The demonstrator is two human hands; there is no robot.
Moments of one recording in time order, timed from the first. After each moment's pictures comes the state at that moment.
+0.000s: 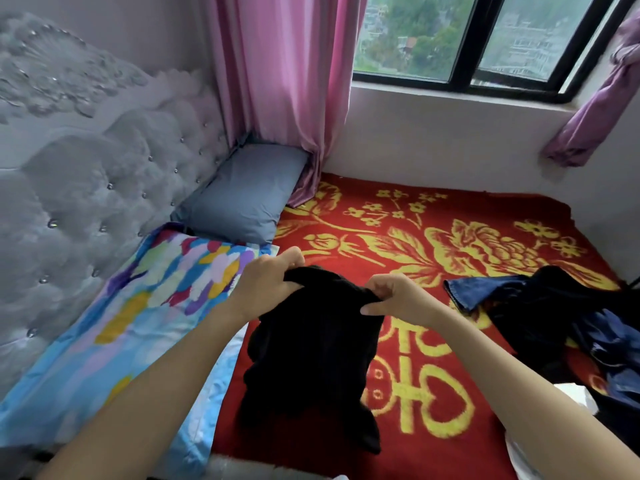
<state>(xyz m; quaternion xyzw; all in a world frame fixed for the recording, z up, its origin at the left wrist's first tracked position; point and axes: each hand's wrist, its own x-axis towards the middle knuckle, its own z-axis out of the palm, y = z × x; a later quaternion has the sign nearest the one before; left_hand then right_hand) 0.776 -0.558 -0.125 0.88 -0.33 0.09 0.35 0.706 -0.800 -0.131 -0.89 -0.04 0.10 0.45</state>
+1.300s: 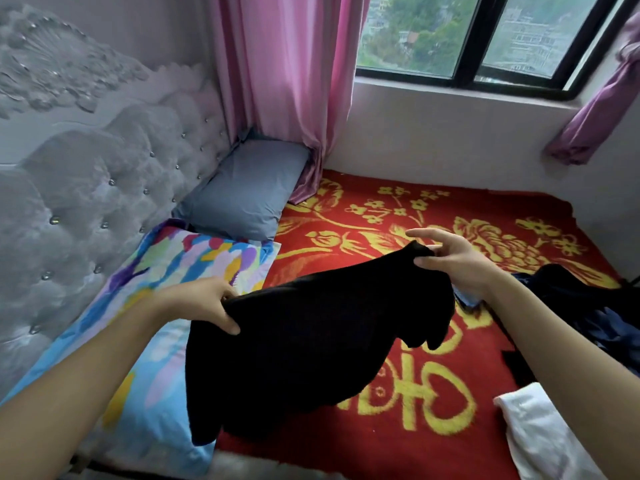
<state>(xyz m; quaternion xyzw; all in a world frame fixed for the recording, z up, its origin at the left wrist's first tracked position) 0.809 -0.462 -0.127 0.89 -0.25 -0.31 0.20 0.711 -0.854 -0.089 -0.76 0.05 0.05 0.64</state>
